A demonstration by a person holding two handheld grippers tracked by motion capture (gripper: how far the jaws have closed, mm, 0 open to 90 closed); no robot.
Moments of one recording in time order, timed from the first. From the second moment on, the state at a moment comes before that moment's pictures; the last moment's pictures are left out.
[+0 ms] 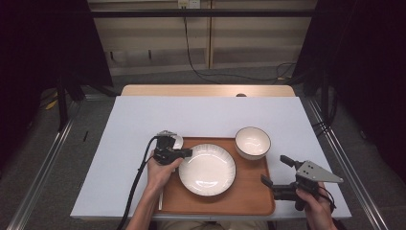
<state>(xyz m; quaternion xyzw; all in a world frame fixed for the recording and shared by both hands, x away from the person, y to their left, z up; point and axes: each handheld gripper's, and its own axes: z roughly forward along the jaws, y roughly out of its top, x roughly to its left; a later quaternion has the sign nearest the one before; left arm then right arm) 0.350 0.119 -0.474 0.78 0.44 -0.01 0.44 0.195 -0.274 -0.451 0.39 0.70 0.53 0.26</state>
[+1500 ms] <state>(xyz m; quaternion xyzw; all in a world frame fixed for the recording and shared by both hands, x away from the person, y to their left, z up) 0.344 0.156 -0.418 0.74 0.42 0.19 0.49 0.195 -0.276 -0.451 0.39 0.70 0.53 0.26</state>
